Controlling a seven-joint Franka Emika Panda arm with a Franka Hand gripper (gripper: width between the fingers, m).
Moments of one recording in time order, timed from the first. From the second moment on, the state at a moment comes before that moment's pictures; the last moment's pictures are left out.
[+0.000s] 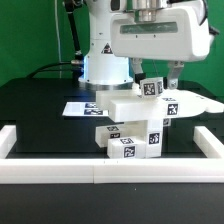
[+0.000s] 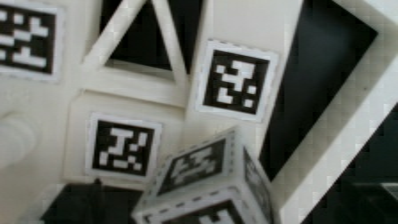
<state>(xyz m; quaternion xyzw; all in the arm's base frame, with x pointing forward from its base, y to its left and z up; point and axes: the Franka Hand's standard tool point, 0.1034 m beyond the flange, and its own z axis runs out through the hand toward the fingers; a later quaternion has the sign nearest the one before) 0.564 0.045 0.122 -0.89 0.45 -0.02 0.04</state>
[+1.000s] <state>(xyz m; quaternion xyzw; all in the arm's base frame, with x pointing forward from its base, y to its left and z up) 0.564 0.044 0.122 -0.95 0.32 -0.03 0.03</state>
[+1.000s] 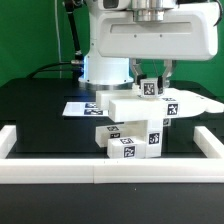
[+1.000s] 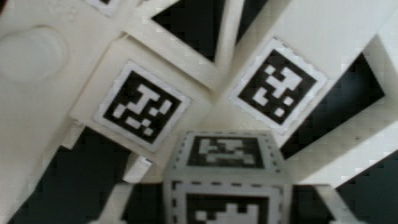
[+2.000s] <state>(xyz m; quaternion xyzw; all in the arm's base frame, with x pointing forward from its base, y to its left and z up) 0.564 0.045 0.122 -0.82 0.57 -0.02 0.04</state>
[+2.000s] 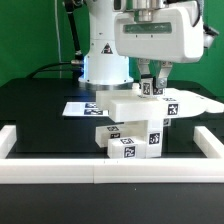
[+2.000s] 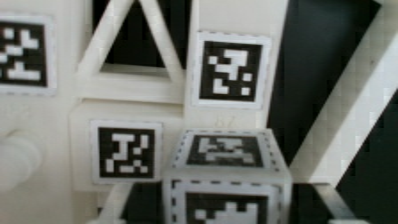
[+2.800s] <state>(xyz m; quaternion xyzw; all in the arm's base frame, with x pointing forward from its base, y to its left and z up) 0.564 0.049 0.122 -0.66 0.75 -0.01 0.05</state>
